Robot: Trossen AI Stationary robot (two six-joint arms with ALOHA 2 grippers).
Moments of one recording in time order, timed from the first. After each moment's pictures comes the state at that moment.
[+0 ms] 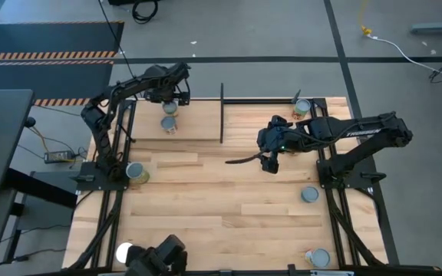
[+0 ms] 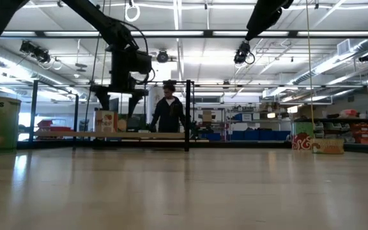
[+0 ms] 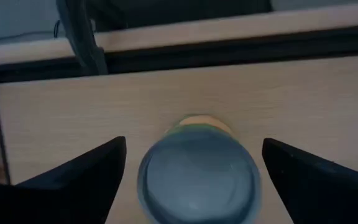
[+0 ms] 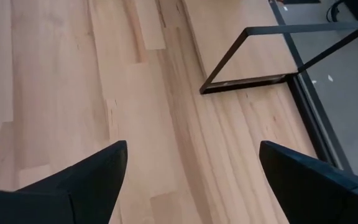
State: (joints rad) left arm 0.84 1.86 1.50 -1.02 -0.25 -0.61; right arm 0.11 1.31 1.33 -0.95 0.37 0.17
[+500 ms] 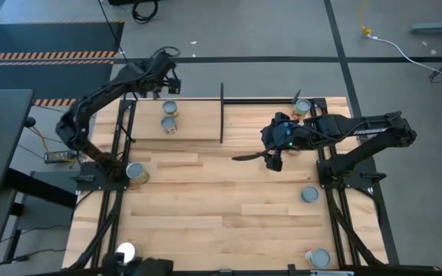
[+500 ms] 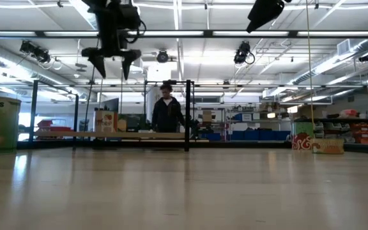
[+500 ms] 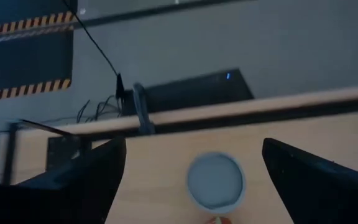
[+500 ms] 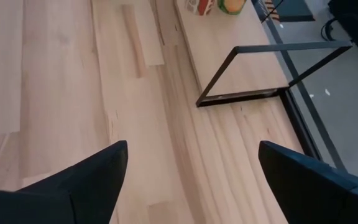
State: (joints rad) left arm 0.79 1.55 1.50 -1.00 -0.47 -0.53; right arm 0.11 1.26 1.33 -0.93 0.37 0.14
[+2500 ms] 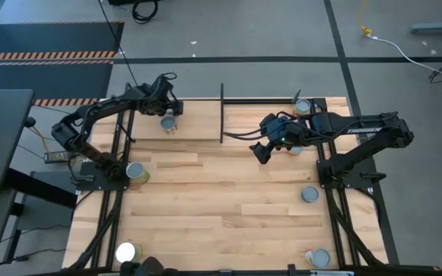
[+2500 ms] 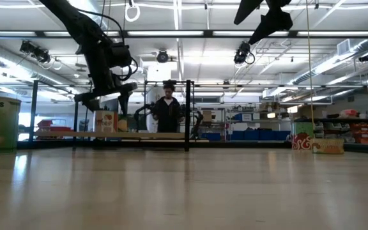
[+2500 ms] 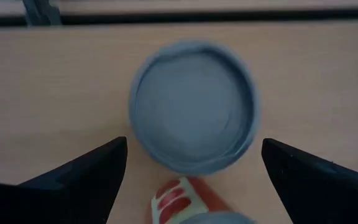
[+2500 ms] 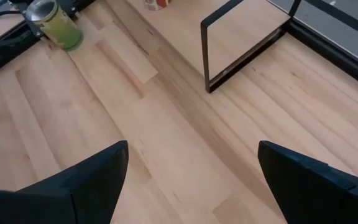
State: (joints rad) left arm 0.84 1.53 1.01 -0.59 -0.09 -0.62; right arm 0.04 1.30 1.33 -0.91 0.33 0.66
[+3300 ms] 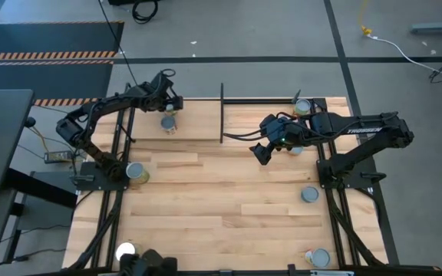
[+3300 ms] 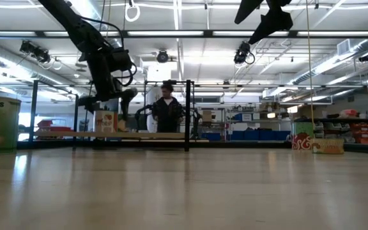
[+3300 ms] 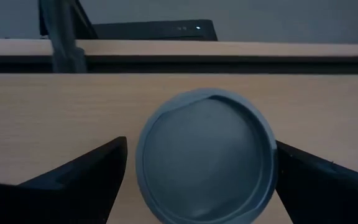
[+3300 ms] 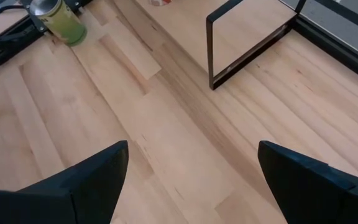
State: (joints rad) left arm 0.89 1.58 1.01 -0.48 -0.17 -0.61; right arm 0.05 1.30 1.33 -0.91 0.31 0.66
